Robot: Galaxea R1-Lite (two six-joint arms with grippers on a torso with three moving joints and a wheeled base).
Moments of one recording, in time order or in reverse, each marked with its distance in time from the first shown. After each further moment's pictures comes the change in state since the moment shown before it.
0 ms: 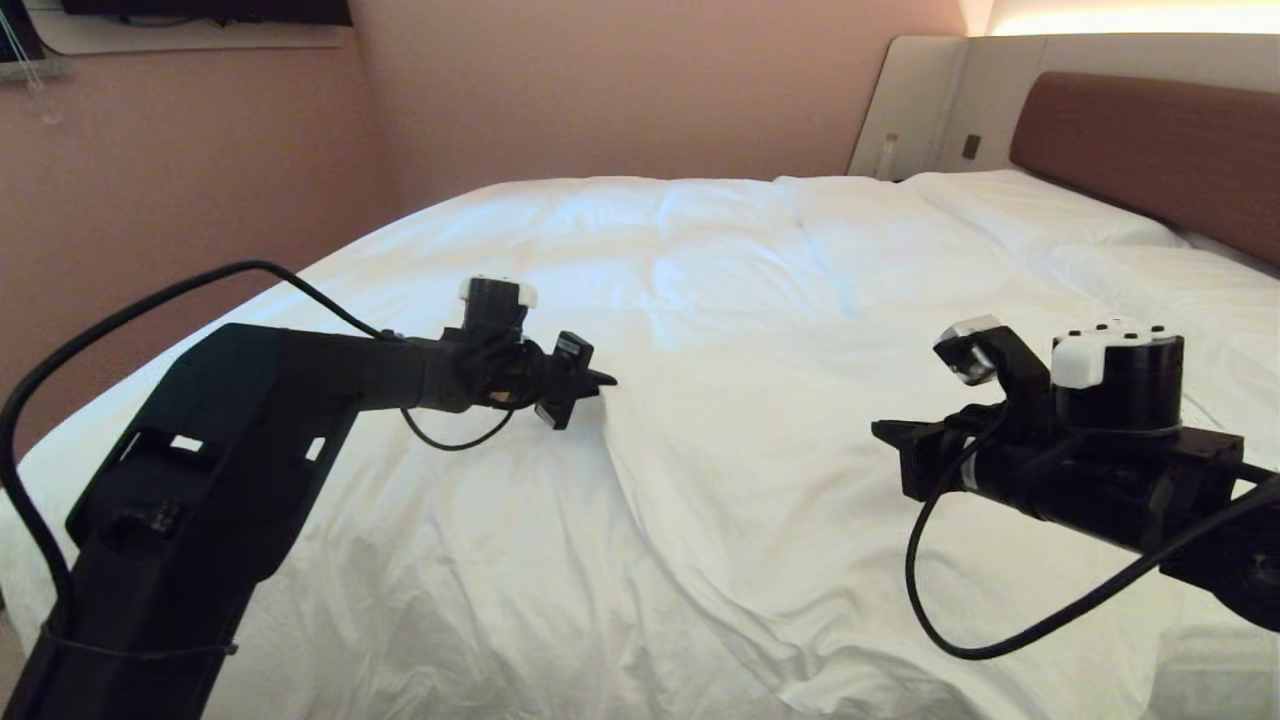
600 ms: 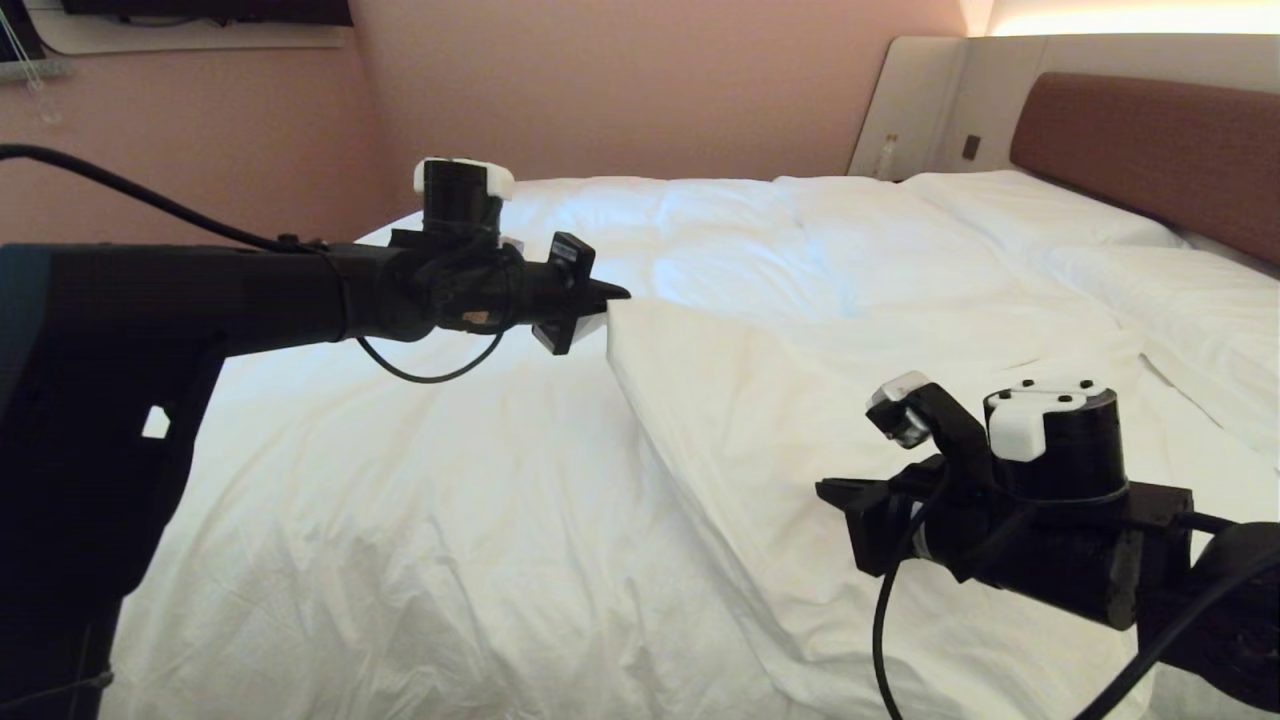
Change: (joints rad) left arm -0.045 -0.241 0.017 0.036 -0.001 0.006; right arm 0.191 0.001 0.076 0.002 -0.035 0.012
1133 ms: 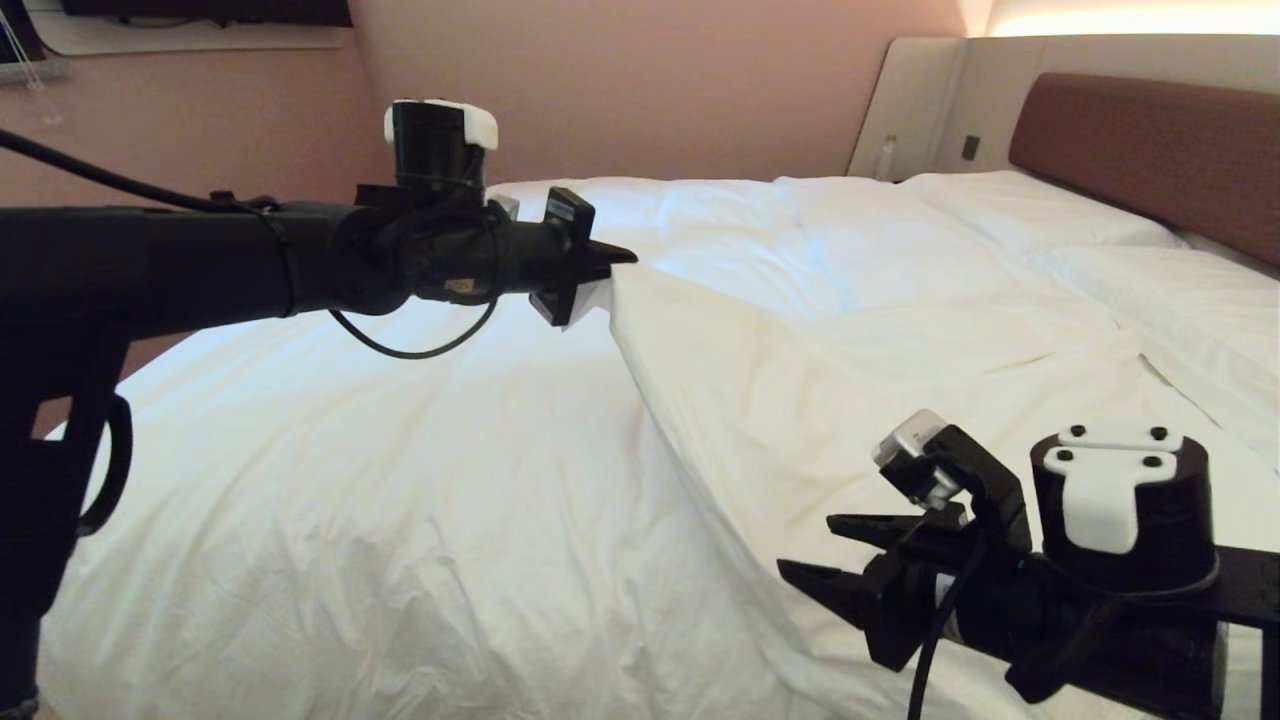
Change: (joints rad) left arm -0.030 -0.099 0.024 -0.001 0.000 0.003; right arm 0.182 -0.144 0.077 0.074 -0.002 0.046
